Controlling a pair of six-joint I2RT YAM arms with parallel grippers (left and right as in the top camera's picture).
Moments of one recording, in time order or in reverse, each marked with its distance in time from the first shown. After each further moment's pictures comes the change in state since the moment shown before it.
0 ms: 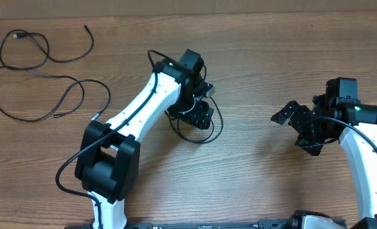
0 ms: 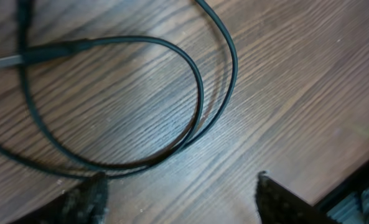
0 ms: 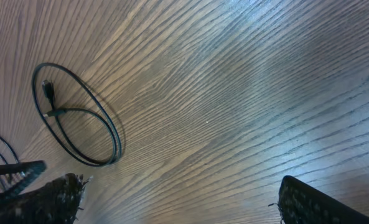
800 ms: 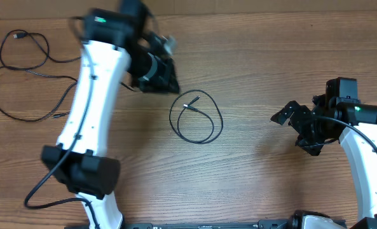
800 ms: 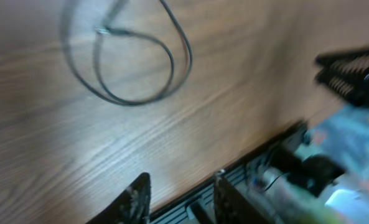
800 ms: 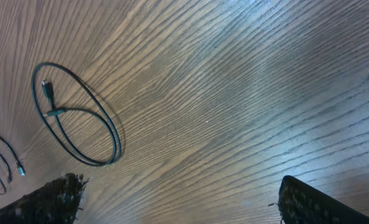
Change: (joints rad) left arm 0.222 -0.026 0.558 -0.563 0.158 -0.099; right arm 0.000 0.000 0.000 0.000 0.000 0.000
